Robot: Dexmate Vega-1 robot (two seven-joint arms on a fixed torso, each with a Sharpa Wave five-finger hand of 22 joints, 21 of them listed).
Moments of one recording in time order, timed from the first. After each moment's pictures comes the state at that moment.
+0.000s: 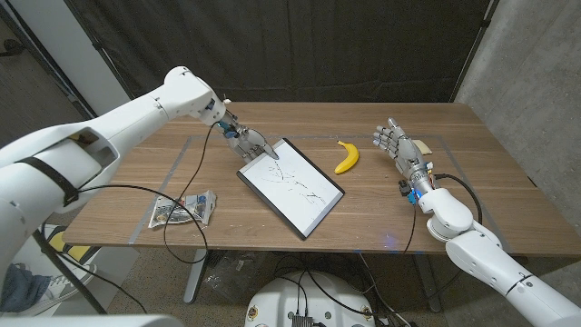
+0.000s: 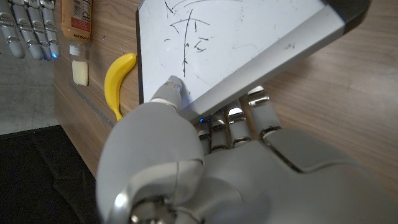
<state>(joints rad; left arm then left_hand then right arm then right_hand) 0.03 0.68 0.97 -1.33 -0.47 1.01 -0.80 1.18 0.20 0.23 -0.14 0.21 0.25 0.14 0.23 0.20 0.36 0.12 0.23 0.20 0.47 0.12 0.22 0.19 0.74 0.20 0.22 0.17 -1.23 -0.69 -0.27 -1.77 0.50 0.31 -0.17 0.18 0.01 0.24 -0.11 0.18 0.23 0.08 0.20 0.19 0.31 0.13 0.21 0.18 0.20 0.10 0.19 0.18 0.27 0.01 0.21 0.18</state>
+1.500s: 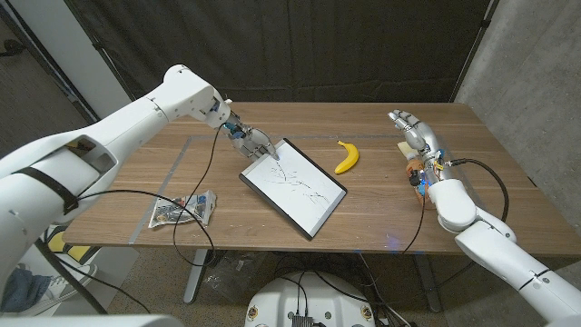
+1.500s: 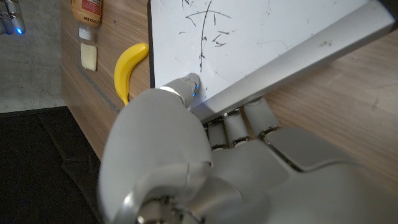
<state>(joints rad) 0.09 0.69 0.88 -1.44 -0.62 1.13 -0.58 1.29 0.18 0.54 -0.07 0.24 0.57 0.17 0.27 0.21 0.68 0.09 0.26 0.20 0.76 0.02 0.22 0.19 0.90 0.05 0.24 0.17 -1.24 -0.73 -0.20 -1.90 0.07 0.09 -0.44 0.38 0.06 0.31 -0.18 0.19 0.27 0.04 0.21 0.19 0.30 0.08 0.21 0.18 0.21 0.06 0.18 0.18 0.27 0.01 0.20 0.18</state>
